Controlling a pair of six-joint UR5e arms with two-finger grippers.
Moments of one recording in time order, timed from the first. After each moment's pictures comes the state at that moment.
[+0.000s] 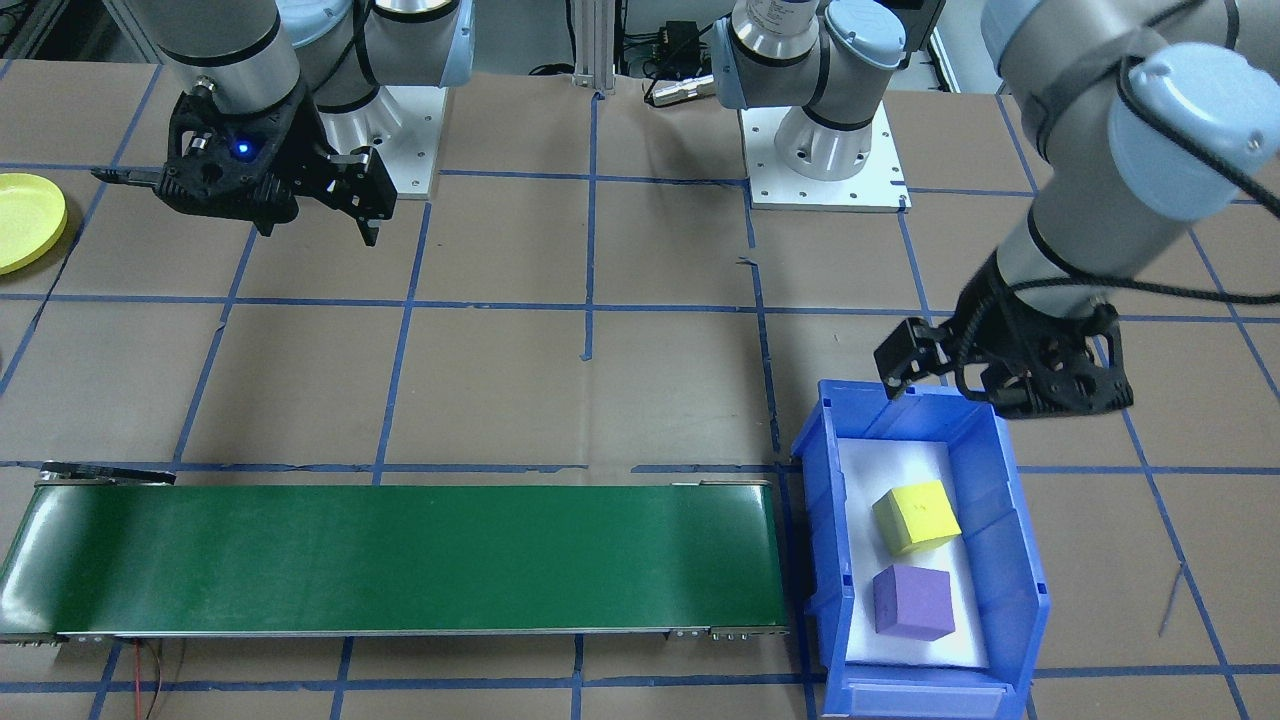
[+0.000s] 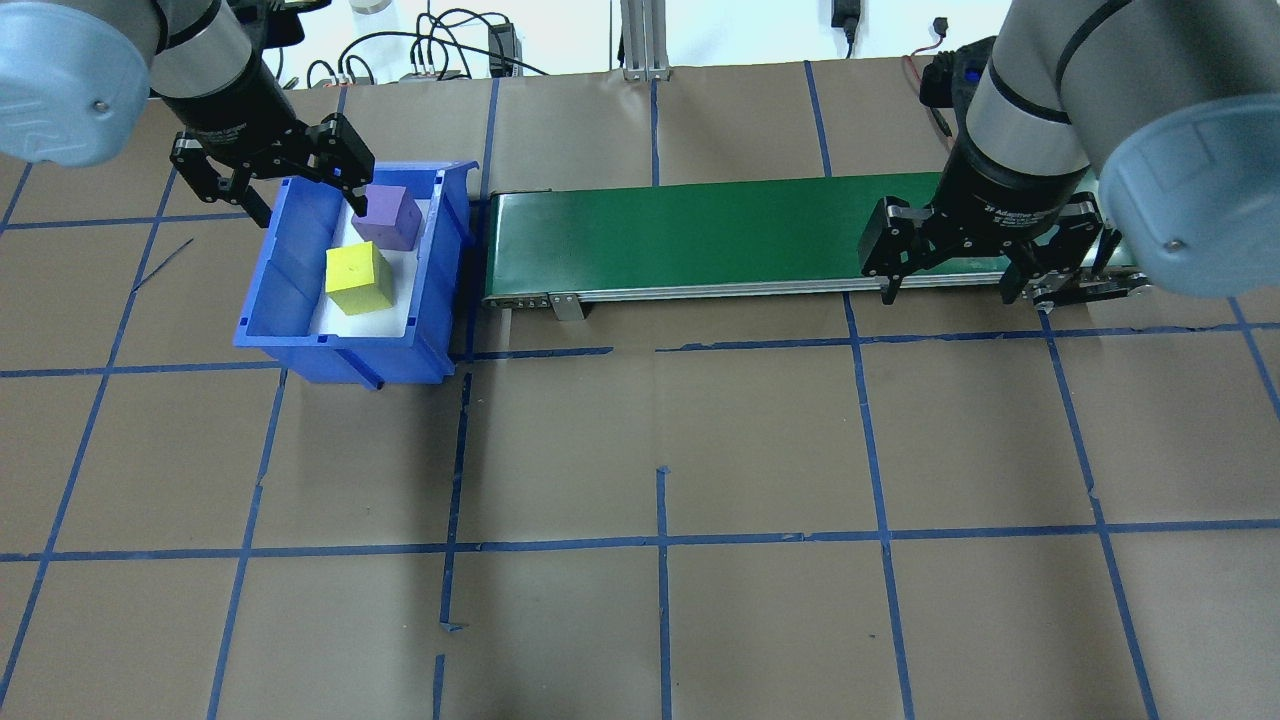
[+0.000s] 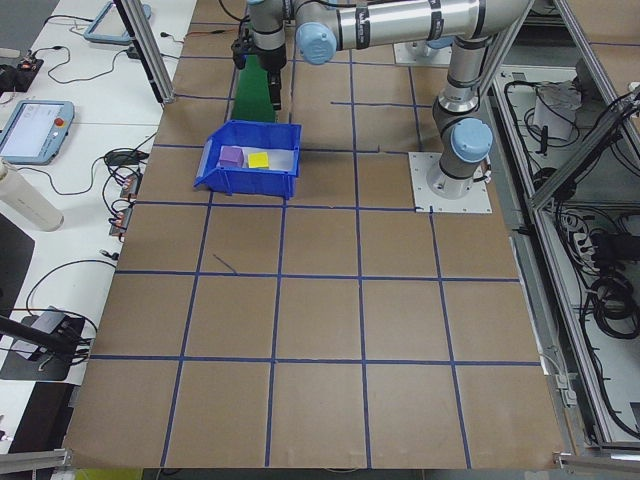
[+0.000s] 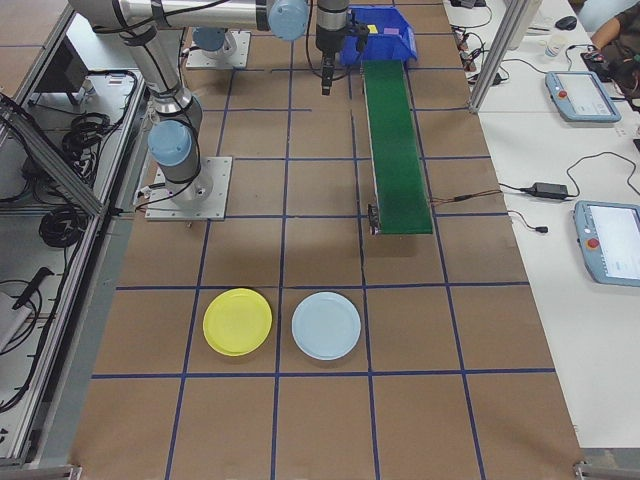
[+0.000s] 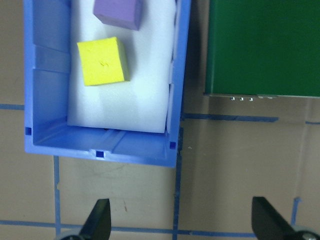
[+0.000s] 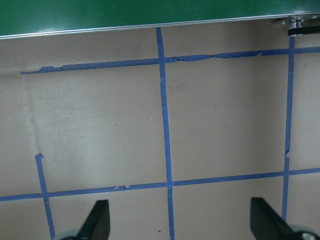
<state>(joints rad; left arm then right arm) -1.43 -1.82 -1.48 -1.43 1.57 0.07 1.60 -1.64 1.69 -1.58 -1.61 0.09</state>
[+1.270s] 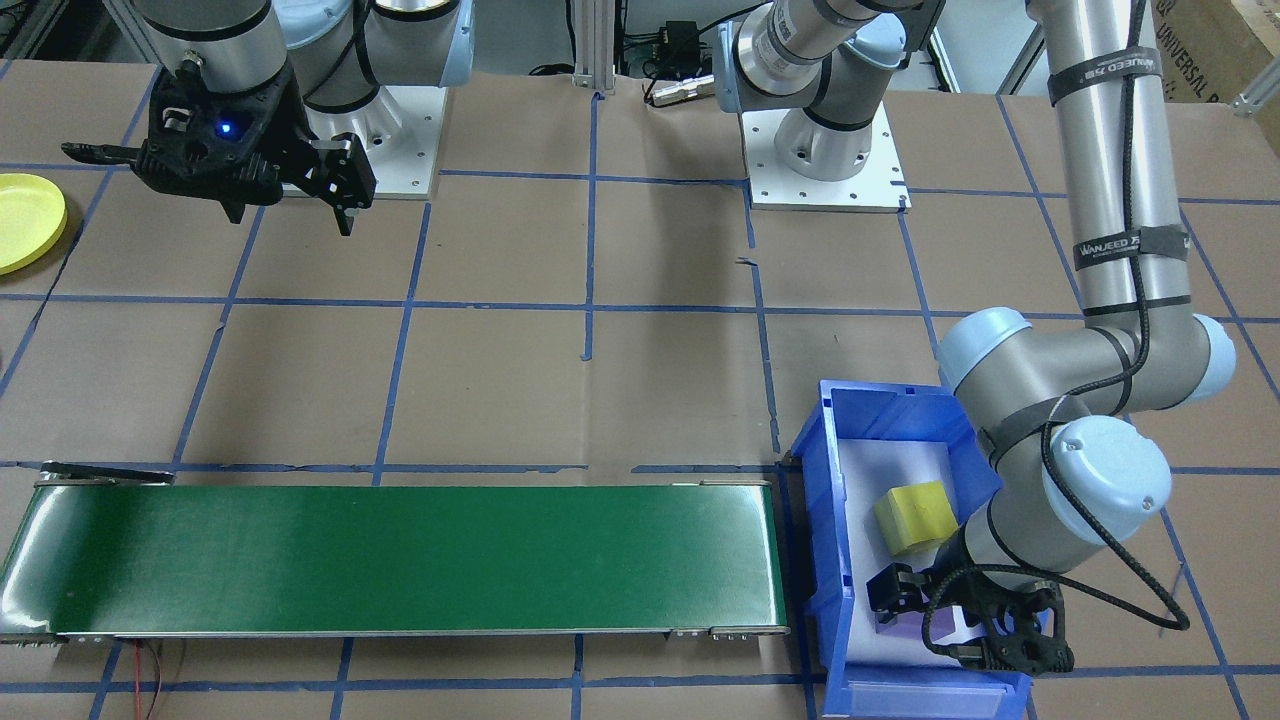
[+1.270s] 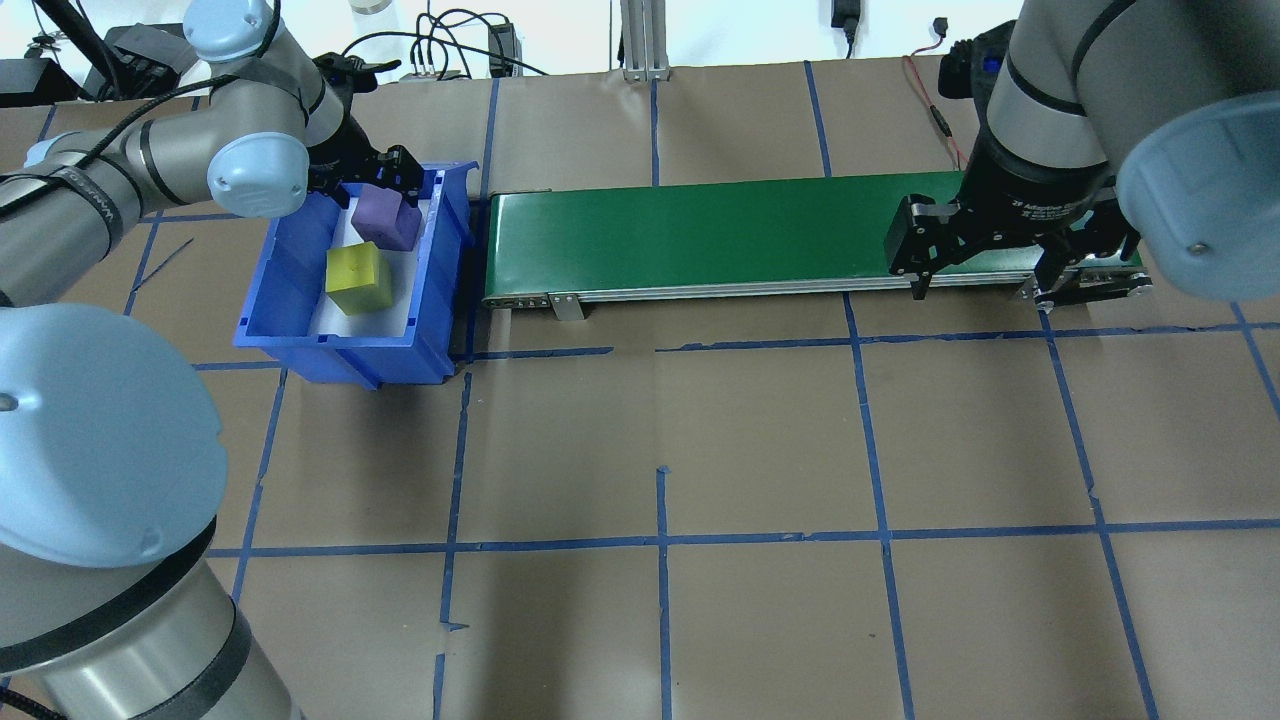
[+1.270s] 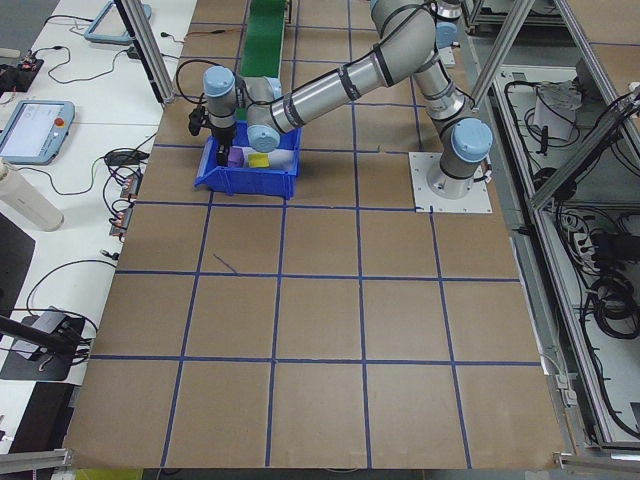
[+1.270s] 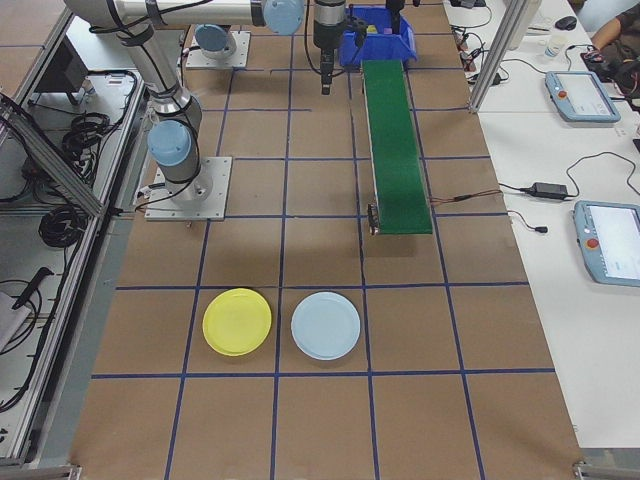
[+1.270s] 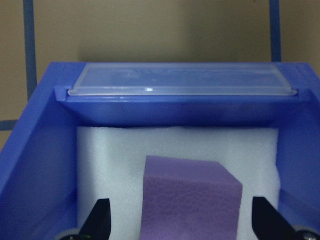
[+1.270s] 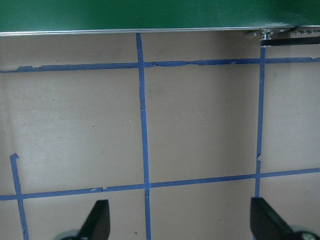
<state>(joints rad) -1.41 -2.21 -1.44 -0.94 1.52 0.21 1.60 -1.65 1.69 -1.57 -1.67 0.06</state>
